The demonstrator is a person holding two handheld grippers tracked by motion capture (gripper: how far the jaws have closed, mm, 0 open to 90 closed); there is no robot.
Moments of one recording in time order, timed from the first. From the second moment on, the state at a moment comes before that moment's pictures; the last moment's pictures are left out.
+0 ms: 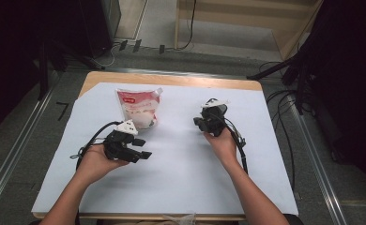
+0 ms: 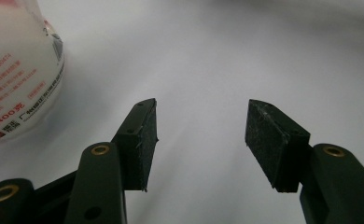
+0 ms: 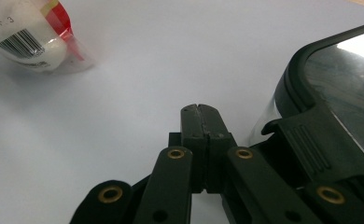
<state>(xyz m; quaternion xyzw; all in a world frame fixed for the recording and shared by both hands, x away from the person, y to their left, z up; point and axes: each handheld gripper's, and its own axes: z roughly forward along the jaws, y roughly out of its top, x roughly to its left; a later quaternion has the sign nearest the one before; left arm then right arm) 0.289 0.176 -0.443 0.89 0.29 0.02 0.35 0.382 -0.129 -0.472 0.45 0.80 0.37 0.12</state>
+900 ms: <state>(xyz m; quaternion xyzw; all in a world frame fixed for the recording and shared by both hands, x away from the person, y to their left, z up) 0.296 0.161 -0.442 0.90 0.26 0.02 0.35 0.362 -0.164 -0.471 0.47 0.79 0.38 0.11</state>
